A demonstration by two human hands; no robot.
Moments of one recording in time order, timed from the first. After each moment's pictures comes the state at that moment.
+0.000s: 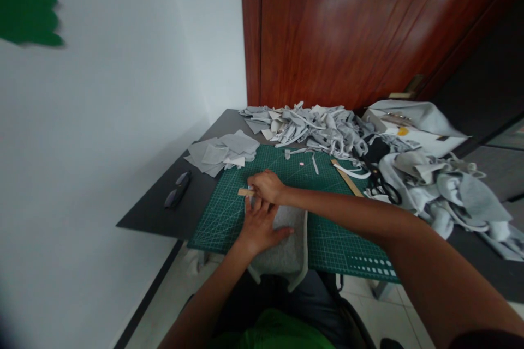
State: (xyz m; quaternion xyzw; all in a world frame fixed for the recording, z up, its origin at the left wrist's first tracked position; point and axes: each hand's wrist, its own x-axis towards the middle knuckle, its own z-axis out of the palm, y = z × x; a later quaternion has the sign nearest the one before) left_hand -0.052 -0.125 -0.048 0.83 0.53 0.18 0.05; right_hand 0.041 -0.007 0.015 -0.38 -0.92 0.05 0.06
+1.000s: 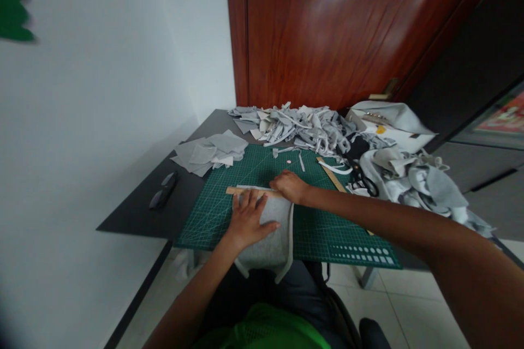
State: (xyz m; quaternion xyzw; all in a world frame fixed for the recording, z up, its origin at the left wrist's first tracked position) left_hand -0.052 -0.125 -0.042 0.82 0.55 0.14 0.05; right_hand 0.144 -0.029 0.033 -0.36 -0.93 -0.01 -0.05
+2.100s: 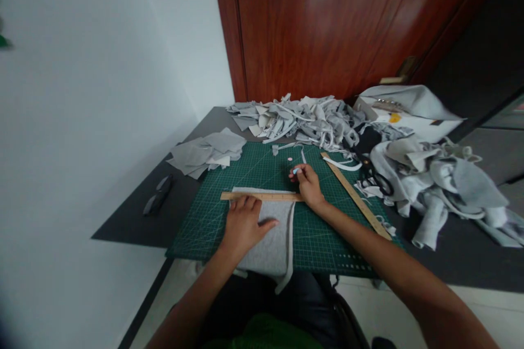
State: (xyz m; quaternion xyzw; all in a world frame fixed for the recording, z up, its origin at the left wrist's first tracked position) left_hand -0.041 -0.122 -0.014 0.82 0.56 0.15 -0.02; right_hand 0.185 -0.015 -0.047 -0.48 -0.57 0.32 0.59
